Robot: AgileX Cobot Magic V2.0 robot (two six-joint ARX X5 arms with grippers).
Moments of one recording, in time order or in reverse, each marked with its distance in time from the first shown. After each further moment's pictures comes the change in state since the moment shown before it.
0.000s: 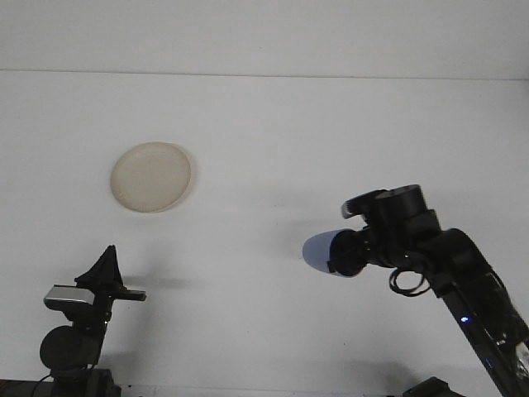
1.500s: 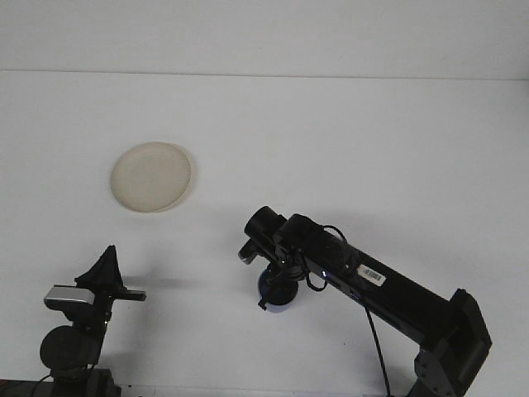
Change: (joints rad) left arm 0.000 0.000 0.000 -0.002 0.000 0.000; right arm 0.373 0.521 0.133 -0.060 0.211 -0.115
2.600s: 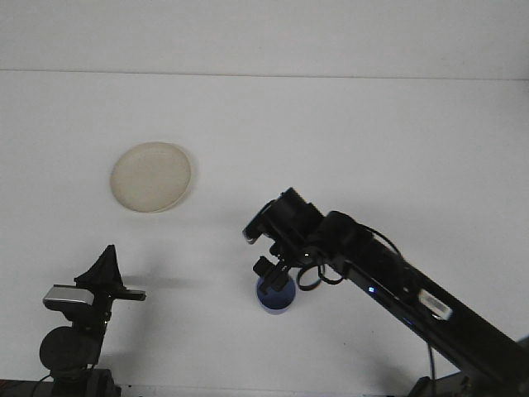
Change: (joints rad) left arm 0.000 0.000 0.000 0.018 0.000 -0.011; right arm -0.036 -0.236 0.081 0.084 -0.053 -0.008
